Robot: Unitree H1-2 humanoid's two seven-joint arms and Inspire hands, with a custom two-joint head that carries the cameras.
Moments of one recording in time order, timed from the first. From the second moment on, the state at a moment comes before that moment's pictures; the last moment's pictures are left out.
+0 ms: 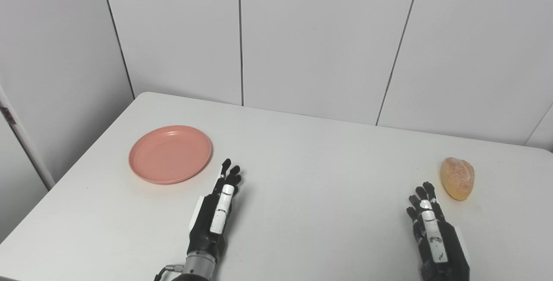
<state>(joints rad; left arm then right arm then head) 0.00 -0.02 0.04 -0.21 -0.09 0.07 0.03 -0.08 0.00 -0.03 0.03 0.19 0.03 0.10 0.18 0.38</state>
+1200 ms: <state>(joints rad) -0.44 0.40 0.33 0.24 -0.22 -0.06 -0.07 -0.08 0.00 -0.01 0.04 0.19 0.03 0.10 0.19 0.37</state>
